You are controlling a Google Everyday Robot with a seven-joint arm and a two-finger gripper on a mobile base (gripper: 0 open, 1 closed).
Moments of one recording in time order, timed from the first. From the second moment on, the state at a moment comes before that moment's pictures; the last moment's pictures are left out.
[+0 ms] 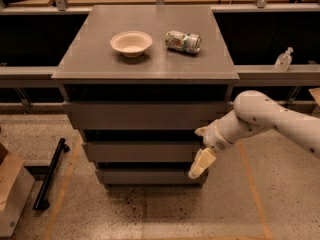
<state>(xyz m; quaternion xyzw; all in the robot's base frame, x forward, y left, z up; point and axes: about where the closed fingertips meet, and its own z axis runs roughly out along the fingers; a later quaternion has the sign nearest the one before) 0.546 -0.125 0.618 -0.57 0.76 0.21 0.20</state>
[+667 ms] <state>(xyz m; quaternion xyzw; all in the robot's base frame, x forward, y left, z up) 0.551 -0.114 0.598 -0.57 0.76 0.23 0.21</state>
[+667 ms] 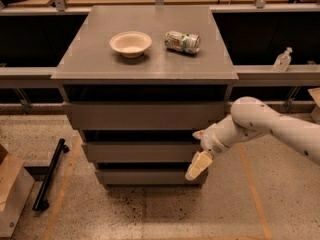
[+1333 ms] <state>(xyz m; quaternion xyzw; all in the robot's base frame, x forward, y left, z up) 0.580 -0.094 0.518 -0.54 0.78 0.25 0.18</state>
